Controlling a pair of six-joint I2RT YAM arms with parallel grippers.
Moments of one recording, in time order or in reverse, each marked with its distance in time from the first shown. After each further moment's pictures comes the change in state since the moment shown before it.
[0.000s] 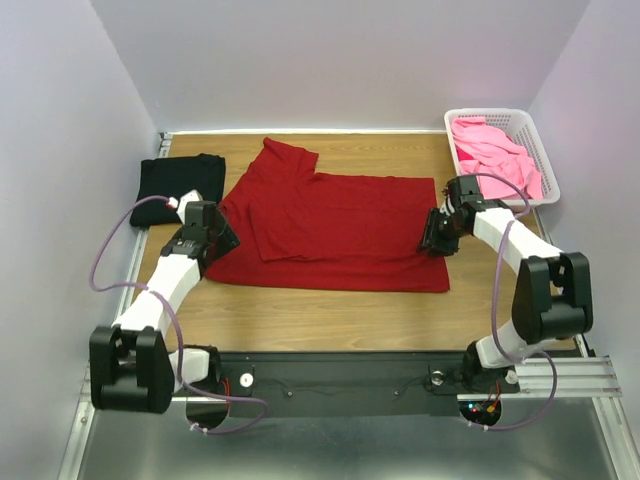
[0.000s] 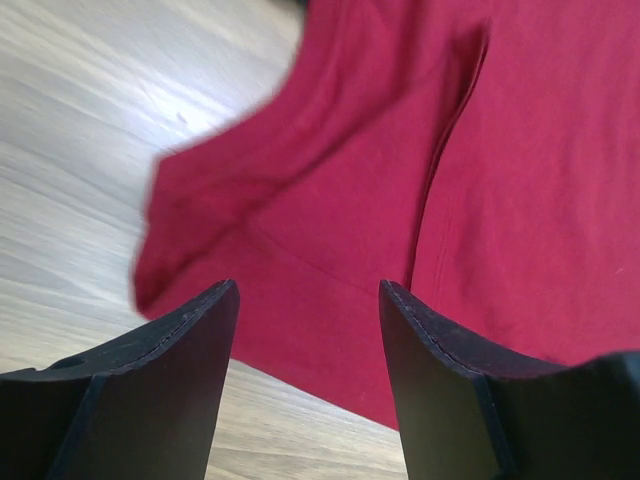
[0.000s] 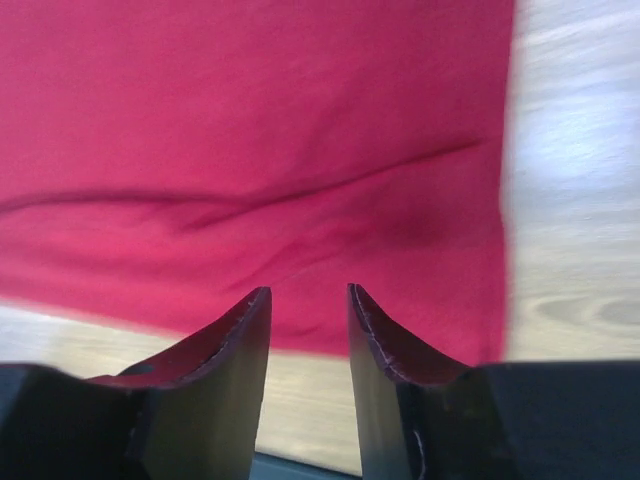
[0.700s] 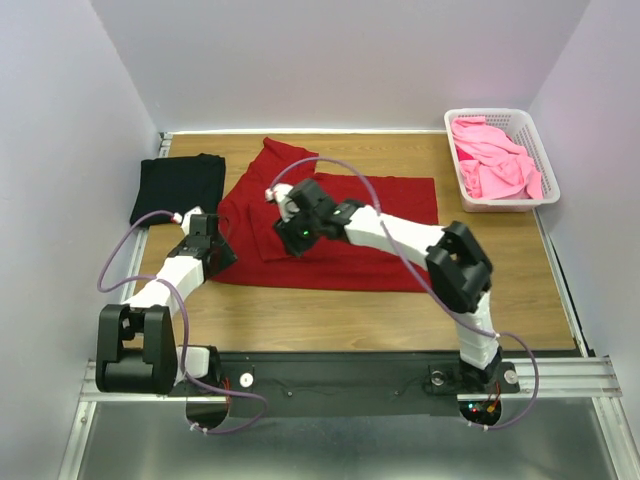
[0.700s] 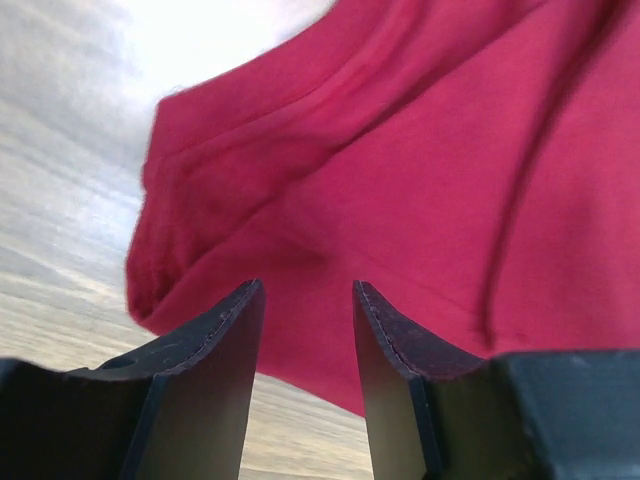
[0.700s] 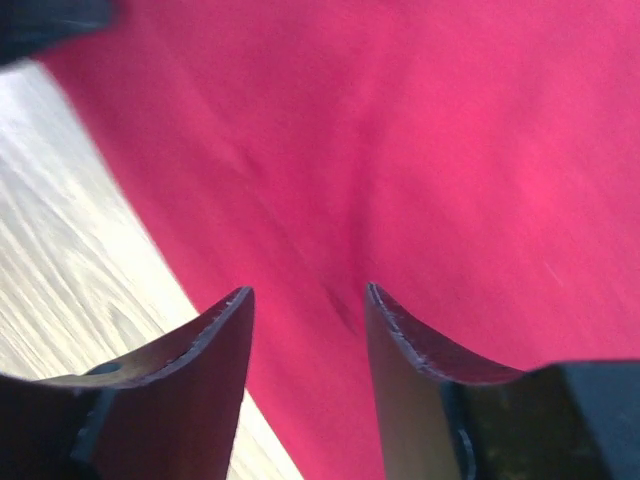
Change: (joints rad) left arm 0.011 0.115 -0.100 0.084 0.011 -0.003; right arm 0.750 0.484 0.587 0.241 0.072 -0.367
